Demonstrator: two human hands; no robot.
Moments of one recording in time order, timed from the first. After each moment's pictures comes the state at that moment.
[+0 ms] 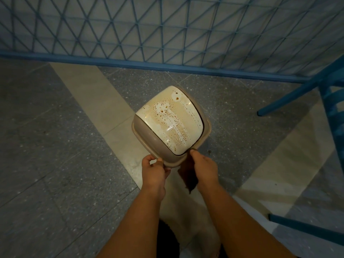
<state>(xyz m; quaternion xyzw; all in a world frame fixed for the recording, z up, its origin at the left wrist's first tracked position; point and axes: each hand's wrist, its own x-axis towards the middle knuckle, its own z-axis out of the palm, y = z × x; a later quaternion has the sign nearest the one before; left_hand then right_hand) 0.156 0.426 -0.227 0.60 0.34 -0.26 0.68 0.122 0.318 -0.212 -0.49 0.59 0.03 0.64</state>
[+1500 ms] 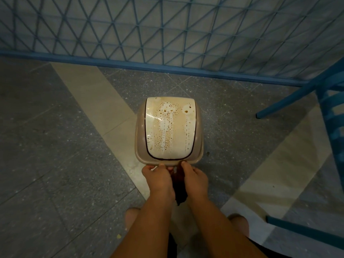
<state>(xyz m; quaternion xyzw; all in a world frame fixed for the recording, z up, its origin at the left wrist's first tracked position) 0.141 0.405 -0.228 0.55 0.44 -0.19 0.69 0.101 0.350 -0.212 -0.48 0.57 0.02 0.66</state>
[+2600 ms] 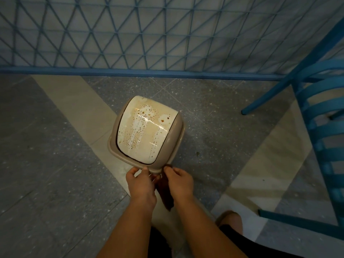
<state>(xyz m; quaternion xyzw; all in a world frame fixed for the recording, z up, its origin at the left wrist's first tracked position) 0.142 0.412 -0.218 0.55 0.41 -0.20 0.70 0.101 0.350 -0.221 -0.53 0.57 0.04 0.63</state>
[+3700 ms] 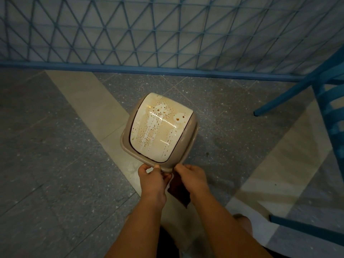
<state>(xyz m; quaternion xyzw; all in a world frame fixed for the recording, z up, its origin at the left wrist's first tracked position) 0.148 0.416 -0.215 0.56 0.38 -0.24 0.70 0.113 0.333 -0.215 -0.54 0.54 0.12 0.63</state>
